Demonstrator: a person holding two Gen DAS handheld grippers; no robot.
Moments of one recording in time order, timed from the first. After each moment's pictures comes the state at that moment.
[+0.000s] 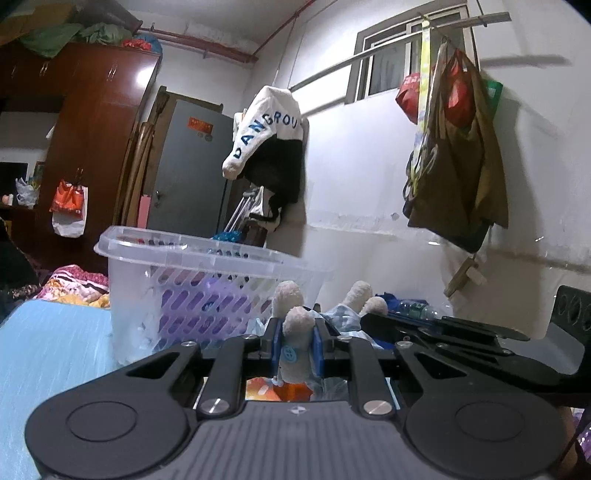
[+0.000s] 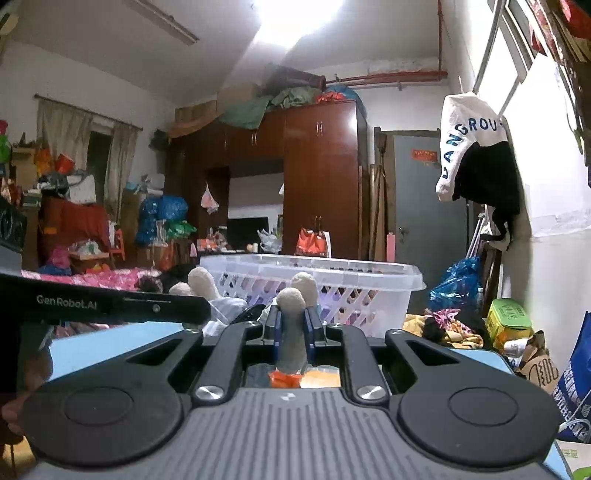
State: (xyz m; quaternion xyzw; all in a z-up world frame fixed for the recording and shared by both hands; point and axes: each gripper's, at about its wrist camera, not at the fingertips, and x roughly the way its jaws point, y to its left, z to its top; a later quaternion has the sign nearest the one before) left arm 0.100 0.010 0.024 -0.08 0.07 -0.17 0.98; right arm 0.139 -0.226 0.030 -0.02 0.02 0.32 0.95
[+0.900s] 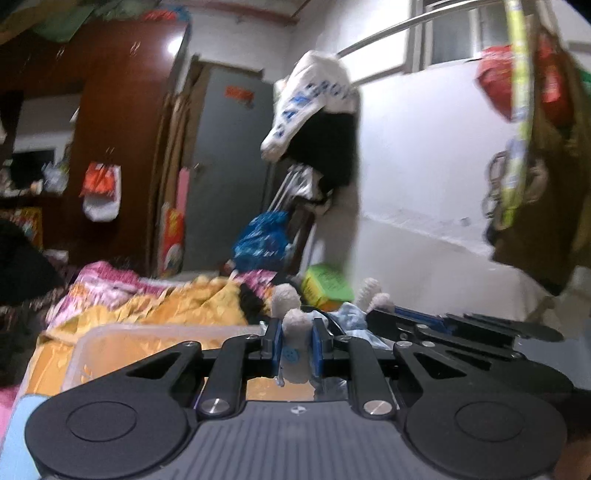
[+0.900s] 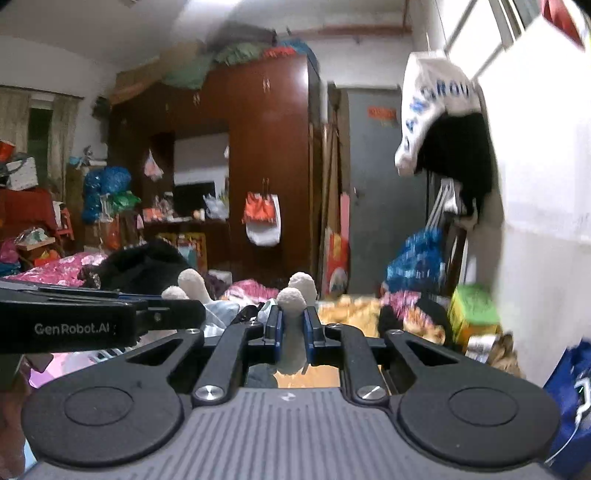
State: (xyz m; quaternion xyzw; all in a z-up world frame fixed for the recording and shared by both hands) left arm 0.283 -0.011 0.142 -0.08 0.16 -0.08 0.98; right arm 0.305 -0.195 0.110 -0.03 0.12 0.24 0.96
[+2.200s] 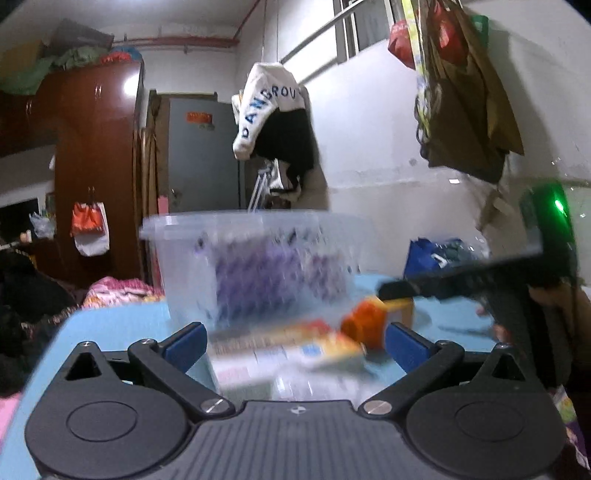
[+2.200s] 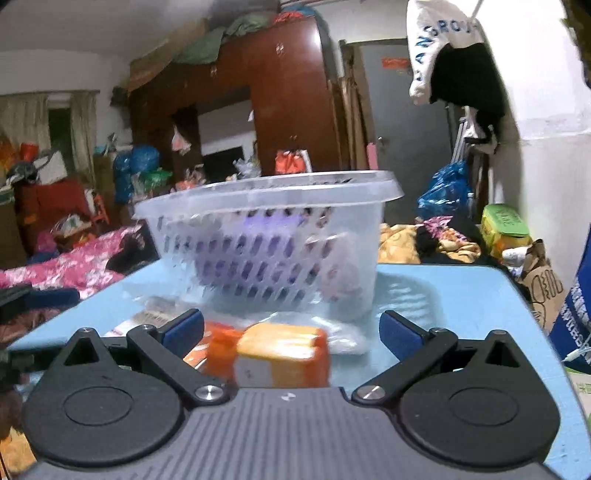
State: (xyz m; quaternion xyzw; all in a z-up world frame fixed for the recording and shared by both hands) left arm 0.090 0.029 0.005 0.03 0.12 -0.13 0.98; right arm 0.202 -0.232 0.016 0.00 0.18 0.30 0.94
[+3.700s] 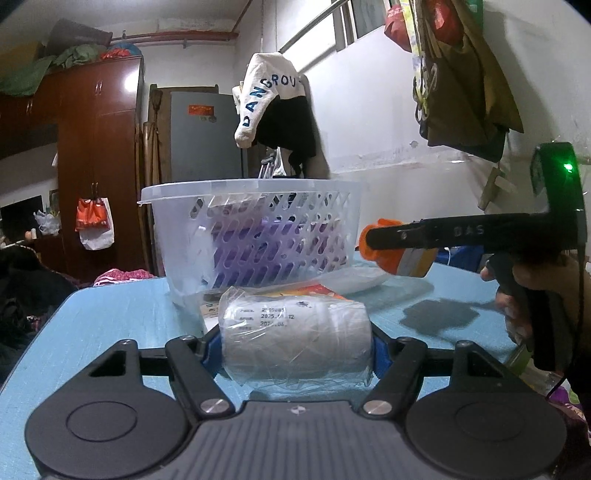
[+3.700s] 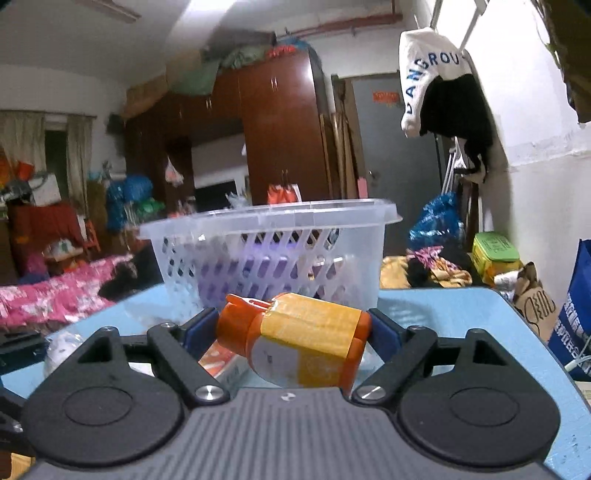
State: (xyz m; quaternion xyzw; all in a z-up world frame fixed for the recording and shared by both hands) left arm 0.077 0.030 -0.021 0.04 0.12 -0.12 0.98; right arm 0.168 -0.229 0.003 0.02 0.11 0.28 0.95
